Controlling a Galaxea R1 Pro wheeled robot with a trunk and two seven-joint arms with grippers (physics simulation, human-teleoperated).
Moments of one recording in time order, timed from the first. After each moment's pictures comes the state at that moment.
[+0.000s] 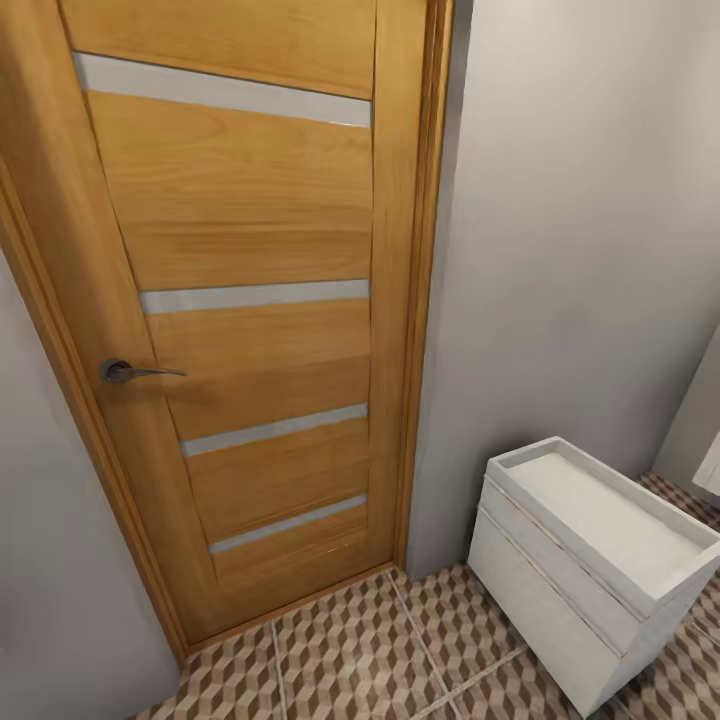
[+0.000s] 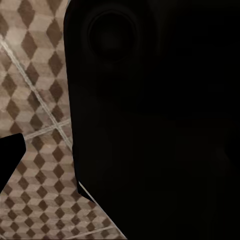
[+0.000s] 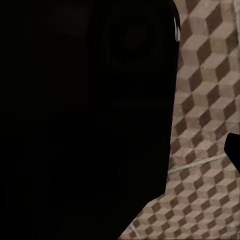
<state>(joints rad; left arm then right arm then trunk) 0.00 0.00 0.00 0.00 0.00 0.00 0.00 0.00 0.00 0.00 0.00 0.00 0.00 0.00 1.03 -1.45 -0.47</state>
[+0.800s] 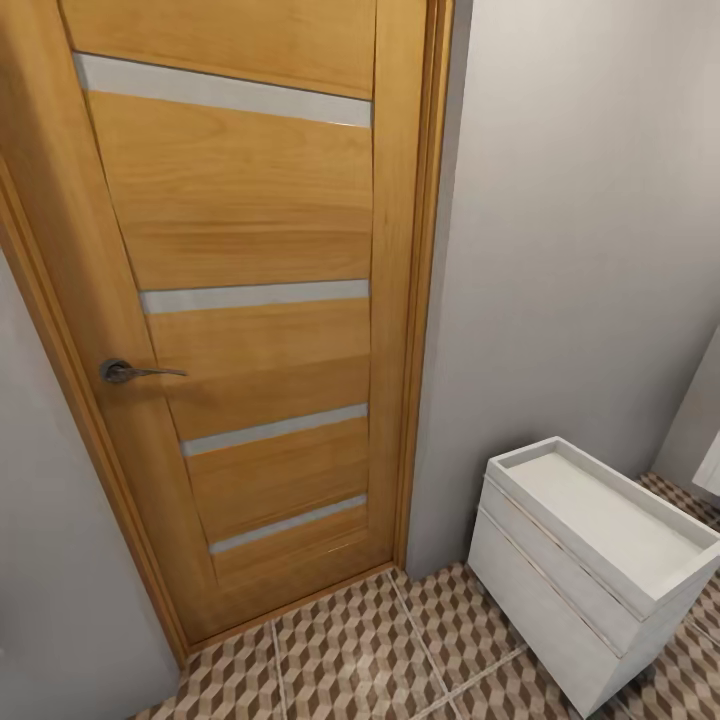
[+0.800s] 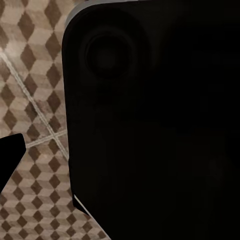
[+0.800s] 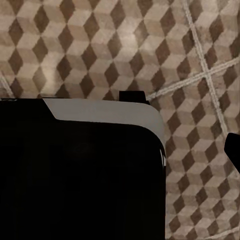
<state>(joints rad) 0.01 0.00 0.01 -0.05 0.01 -0.01 -0.01 -0.07 0.00 0.00 -0.07 0.00 -0.12 0.00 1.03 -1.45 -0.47</state>
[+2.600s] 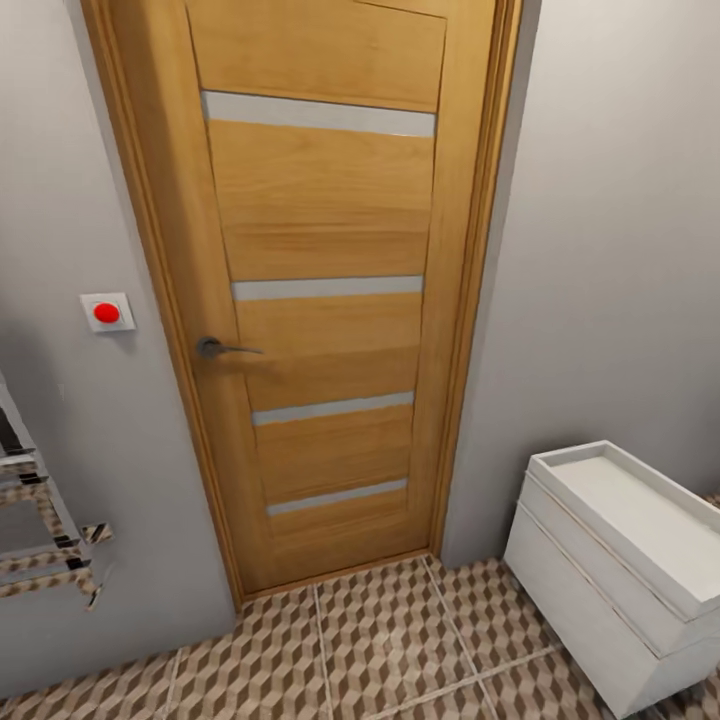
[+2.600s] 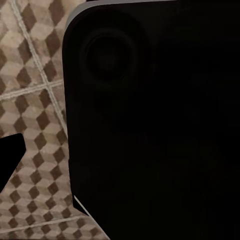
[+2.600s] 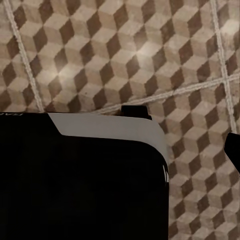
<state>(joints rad) 0.01 0.00 0.01 -0.05 0.01 -0.01 -0.01 -0.07 0.00 0.00 -0.06 0.00 -0.18 0.00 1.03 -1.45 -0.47</state>
